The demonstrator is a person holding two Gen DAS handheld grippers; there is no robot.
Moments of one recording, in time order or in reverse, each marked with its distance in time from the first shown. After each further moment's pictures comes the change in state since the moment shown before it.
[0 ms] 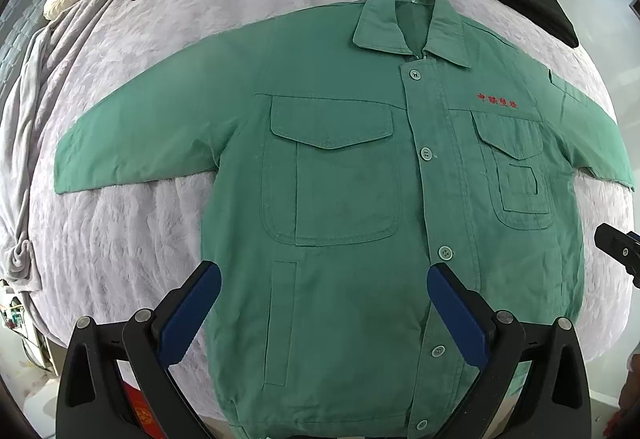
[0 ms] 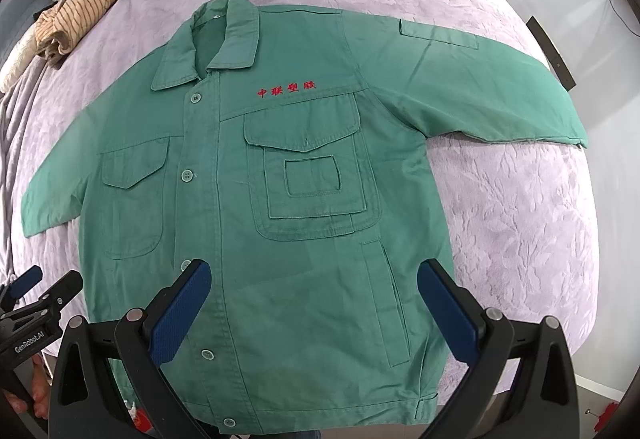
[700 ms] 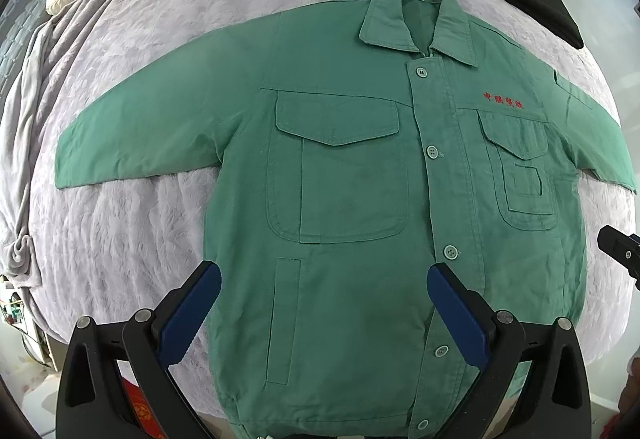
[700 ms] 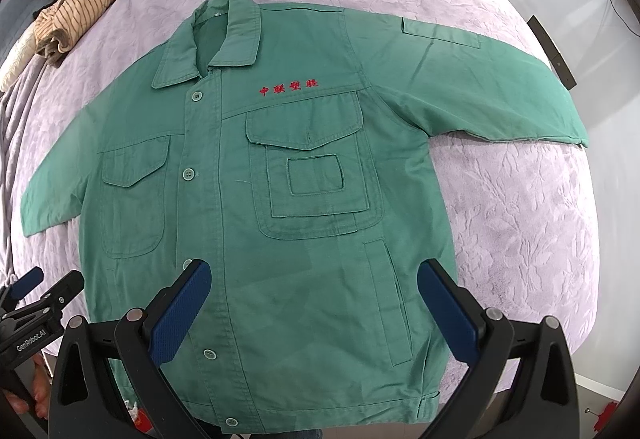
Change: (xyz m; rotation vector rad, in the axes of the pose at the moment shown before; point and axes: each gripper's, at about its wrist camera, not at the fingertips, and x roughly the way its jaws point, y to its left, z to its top) left arm 0.004 0.003 0.000 -0.011 0.013 0.007; right arm 0.000 0.001 0.001 -0.001 0.005 -0.001
